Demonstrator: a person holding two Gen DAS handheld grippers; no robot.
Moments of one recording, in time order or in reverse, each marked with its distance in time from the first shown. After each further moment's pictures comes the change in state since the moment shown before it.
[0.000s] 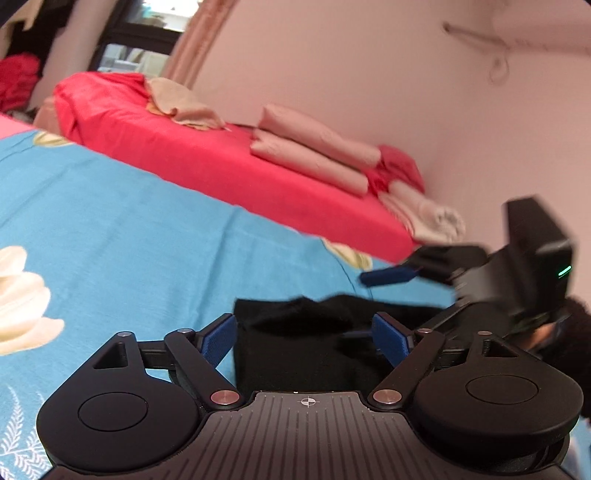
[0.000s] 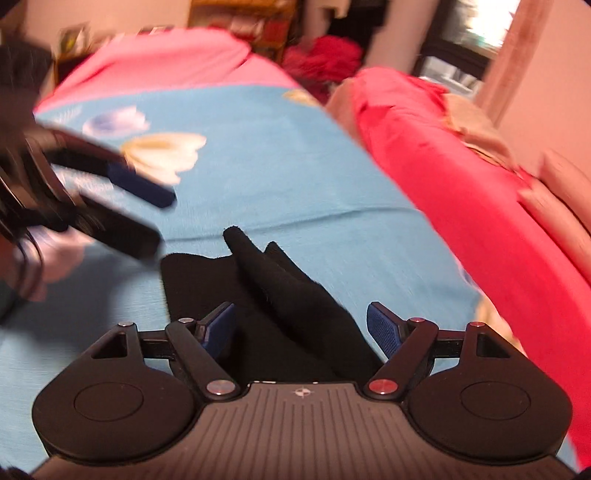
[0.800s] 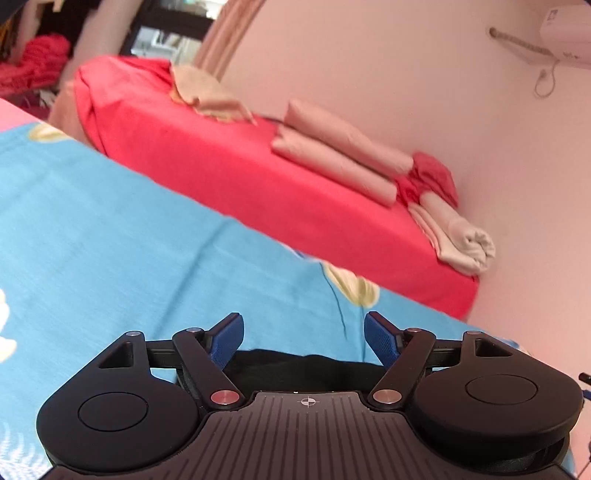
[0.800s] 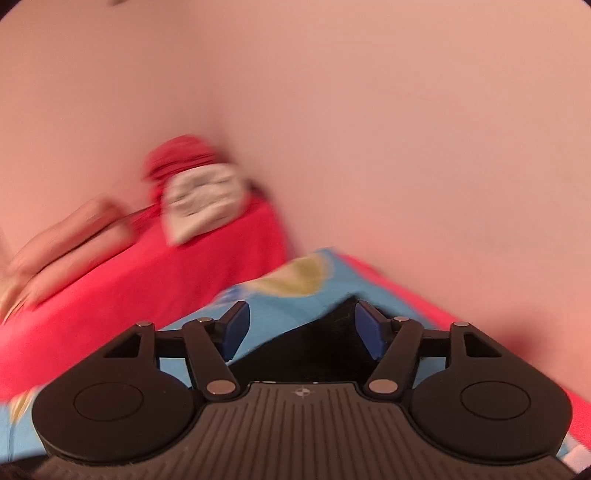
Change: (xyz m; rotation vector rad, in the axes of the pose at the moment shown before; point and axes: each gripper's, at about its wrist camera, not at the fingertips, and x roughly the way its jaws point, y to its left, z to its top) left arm 0.062 -0.052 0.041 -0.085 0.009 0.114; right arm -0.338 -0.175 -0.383 1.312 -0.288 -1.032
